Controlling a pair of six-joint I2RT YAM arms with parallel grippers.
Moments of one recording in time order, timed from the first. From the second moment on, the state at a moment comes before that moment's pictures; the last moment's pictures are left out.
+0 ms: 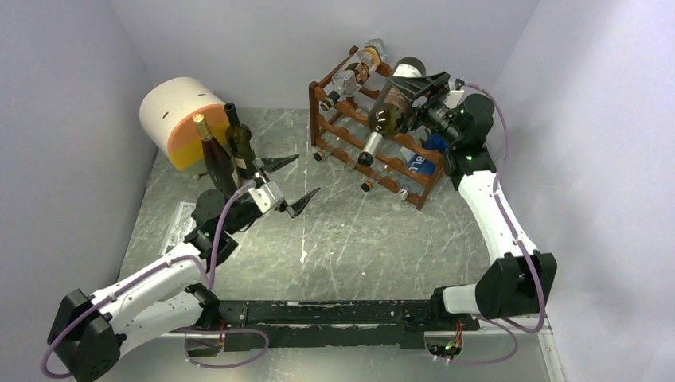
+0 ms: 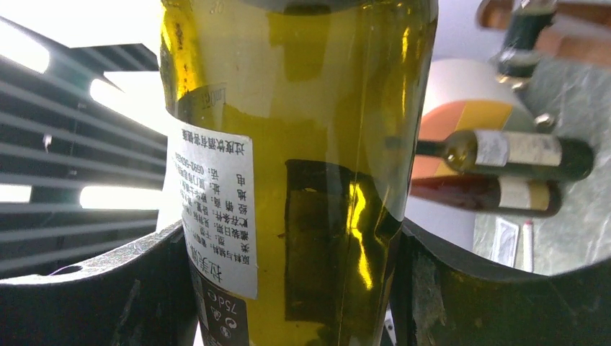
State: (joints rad) left arm -0.69 0.94 0.55 0.69 0.34 0.28; right arm 0.10 1.36 1.22 0.26 -0.60 1.59
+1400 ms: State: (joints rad) left arm -1.07 0.96 0.73 0.70 0.28 0.83; right arm 0.56 1.34 1.12 0.11 -0.48 1.75
